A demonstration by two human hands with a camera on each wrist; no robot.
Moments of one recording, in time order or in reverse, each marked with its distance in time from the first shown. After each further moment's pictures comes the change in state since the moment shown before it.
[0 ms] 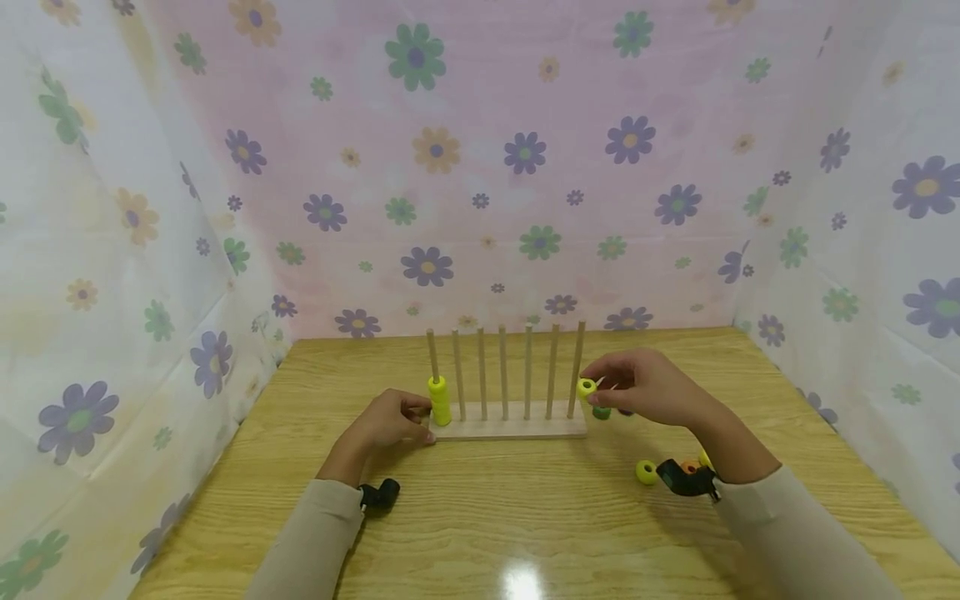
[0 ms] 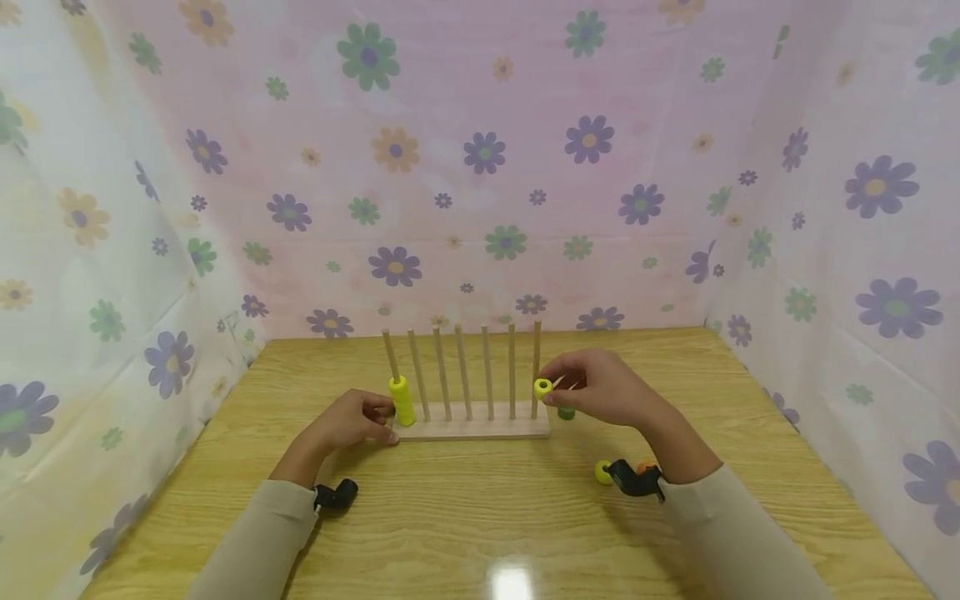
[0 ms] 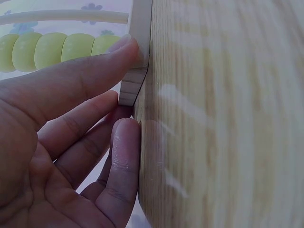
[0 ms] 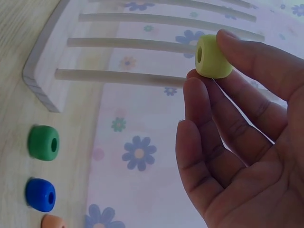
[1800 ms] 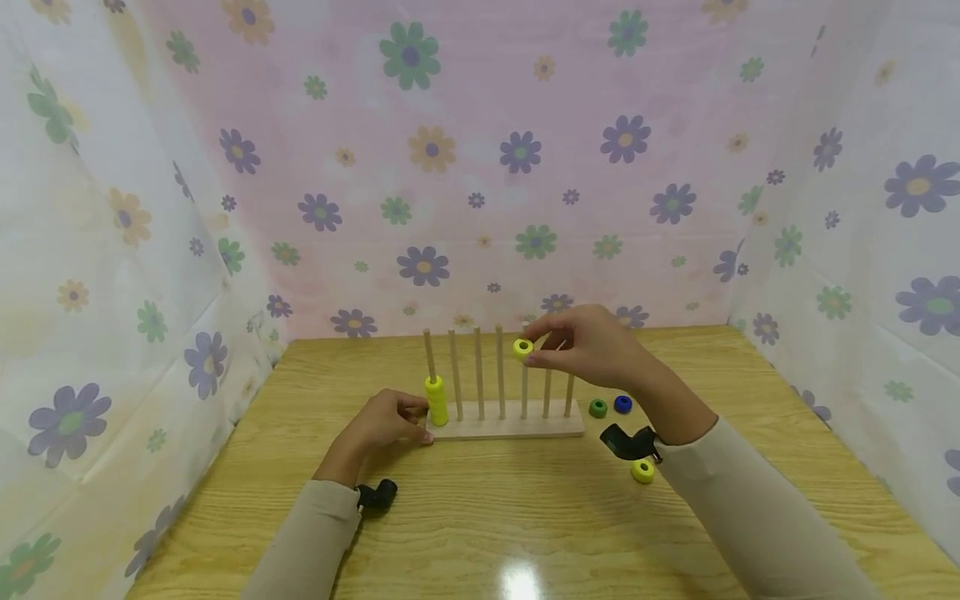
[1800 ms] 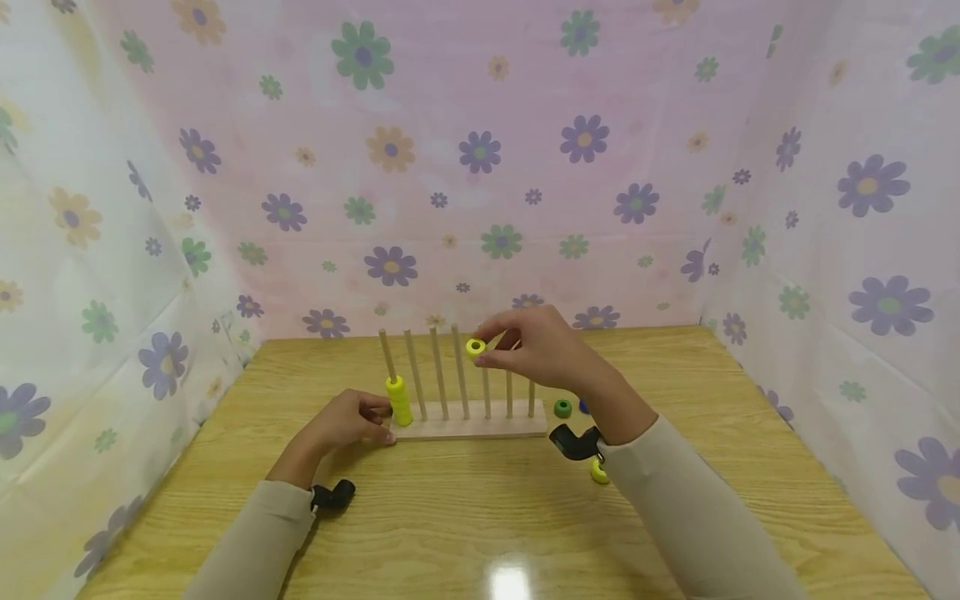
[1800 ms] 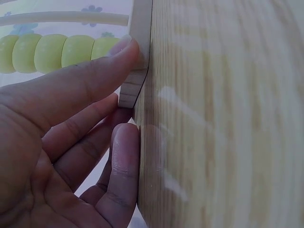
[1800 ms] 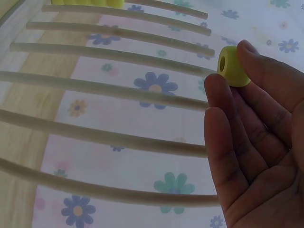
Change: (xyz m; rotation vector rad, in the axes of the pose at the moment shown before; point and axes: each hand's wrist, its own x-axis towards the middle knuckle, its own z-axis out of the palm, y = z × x) left_hand 0.002 0.000 0.001 -0.031 -0.014 0.017; right_hand 0.052 -0.087 0.004 -0.093 0.097 -0.191
